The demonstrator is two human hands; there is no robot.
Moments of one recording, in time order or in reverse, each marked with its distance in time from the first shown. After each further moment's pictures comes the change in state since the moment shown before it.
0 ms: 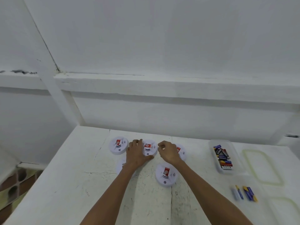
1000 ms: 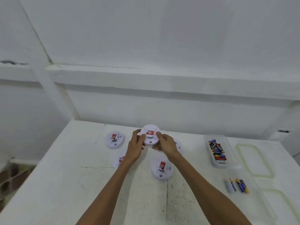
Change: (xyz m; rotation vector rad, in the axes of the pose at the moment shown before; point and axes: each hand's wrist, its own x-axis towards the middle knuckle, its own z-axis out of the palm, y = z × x) left_hand -0.029 0.036 -0.020 -0.959 -0.007 -0.042; right_hand -0.030 -0.015 -0.019 0.578 0.051 0.213
